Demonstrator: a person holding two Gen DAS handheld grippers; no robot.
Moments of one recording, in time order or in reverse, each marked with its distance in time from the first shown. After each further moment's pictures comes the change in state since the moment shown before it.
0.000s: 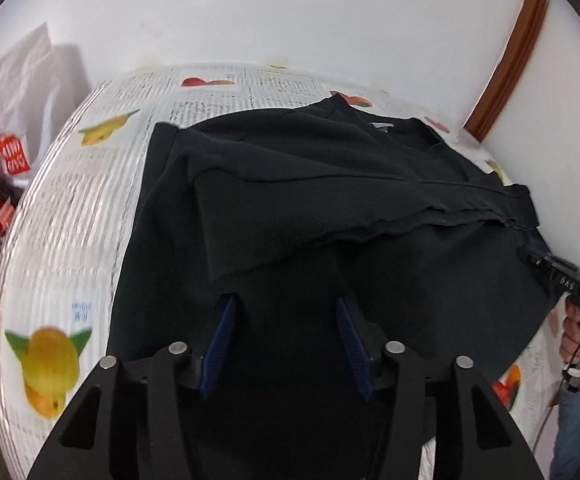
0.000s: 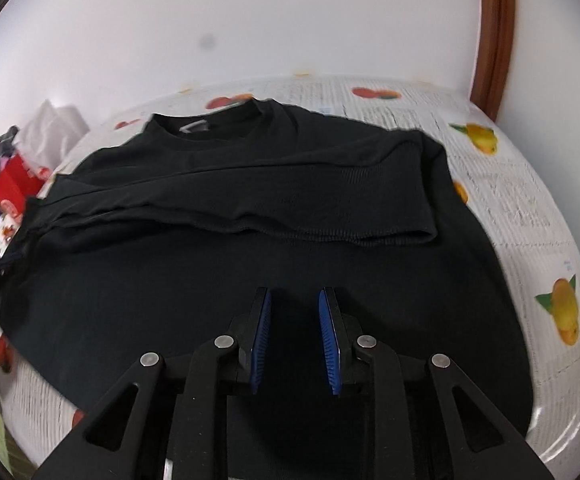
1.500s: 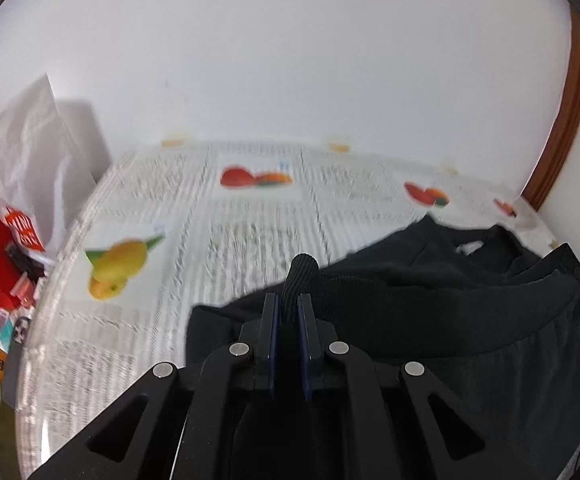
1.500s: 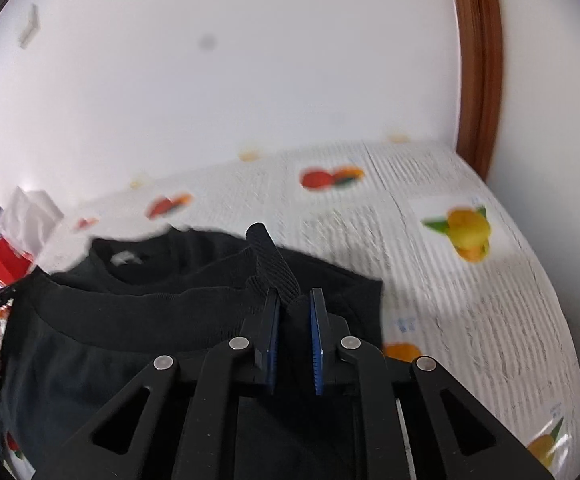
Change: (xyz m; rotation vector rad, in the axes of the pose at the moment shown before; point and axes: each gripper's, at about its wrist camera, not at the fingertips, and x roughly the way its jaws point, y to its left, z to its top) left arm 0.053 0.043 0.108 -0.044 -0.155 0.129; right arm 0.053 -0.083 0.111 0.084 -0.077 0.003
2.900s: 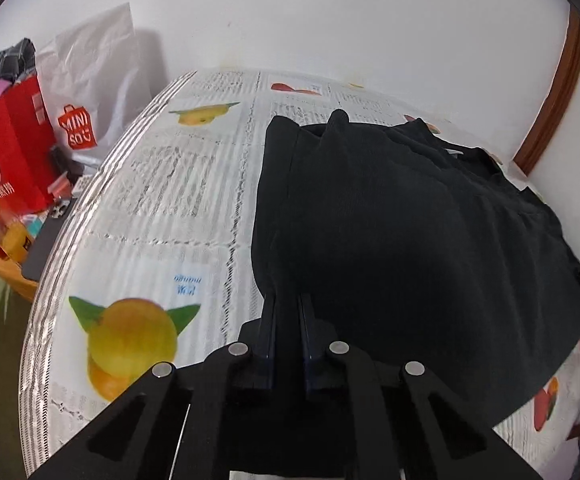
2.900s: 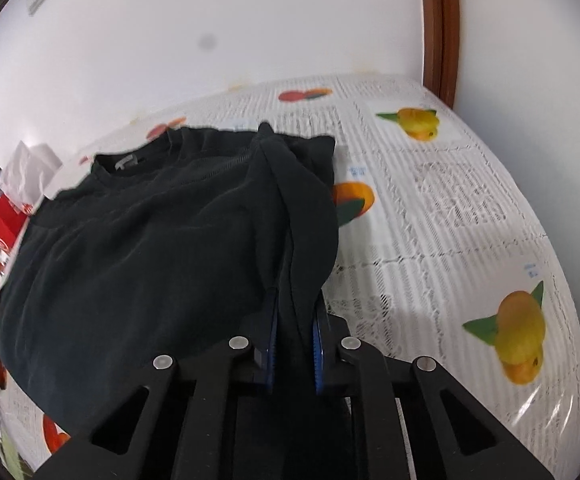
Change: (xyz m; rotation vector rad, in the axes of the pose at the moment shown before) left arm -0.087 0.034 -0.127 -0.076 0.092 0.003; right arm -0.064 -0.036 -0.093 0.022 0.054 0.021
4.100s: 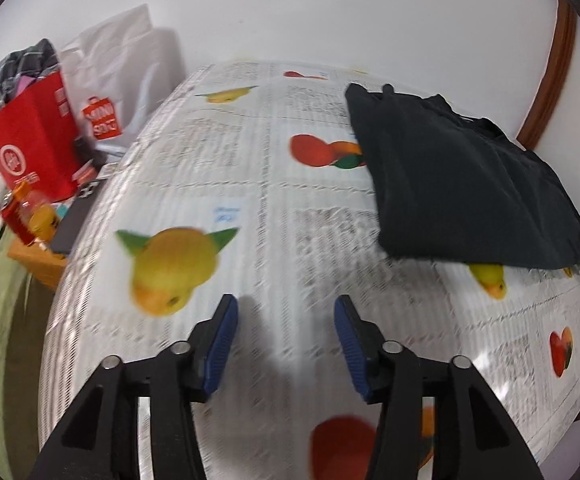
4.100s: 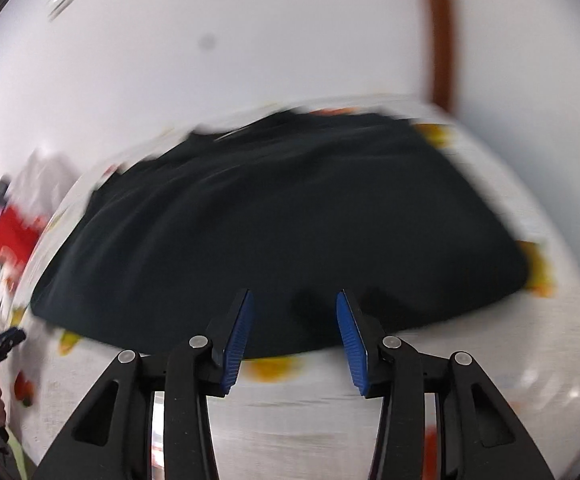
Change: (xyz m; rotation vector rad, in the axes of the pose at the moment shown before) left arm -0.026 0.017 -0.040 0.039 0.006 0.060; right arm -0.033 0.137 -0.035 -0.039 -0.046 -0.016
